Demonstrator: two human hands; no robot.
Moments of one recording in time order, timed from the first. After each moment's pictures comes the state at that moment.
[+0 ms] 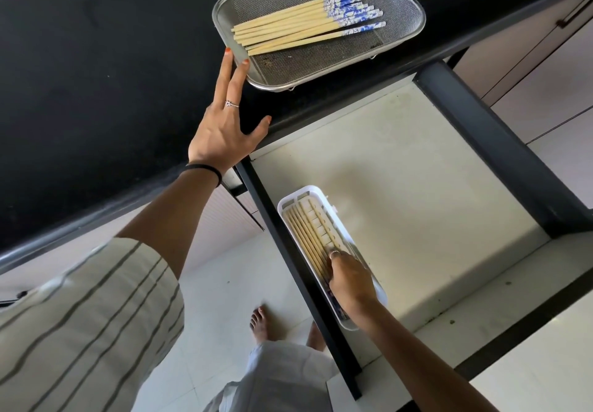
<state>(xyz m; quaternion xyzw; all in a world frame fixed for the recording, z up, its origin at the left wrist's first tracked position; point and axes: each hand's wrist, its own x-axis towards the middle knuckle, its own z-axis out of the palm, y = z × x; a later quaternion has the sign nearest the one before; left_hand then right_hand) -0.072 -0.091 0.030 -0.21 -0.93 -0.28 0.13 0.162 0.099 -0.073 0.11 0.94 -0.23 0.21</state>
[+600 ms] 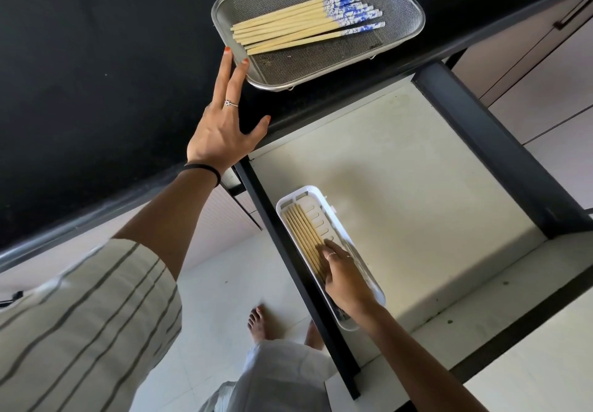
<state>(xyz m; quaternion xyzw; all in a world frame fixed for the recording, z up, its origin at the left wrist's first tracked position) -0.072 -0.091 0.030 -0.21 -0.93 -0.28 0.13 0.162 0.102 -0.059 0.04 0.94 -0.28 0.18</state>
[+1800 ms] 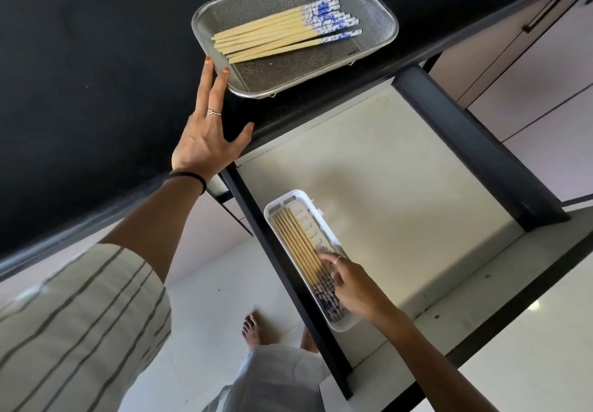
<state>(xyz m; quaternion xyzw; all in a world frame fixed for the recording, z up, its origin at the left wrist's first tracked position) -0.072 -0.090 0.033 -0.21 -0.93 -0.27 0.13 0.170 0.129 -0.040 0.09 0.87 -0.39 0.29</state>
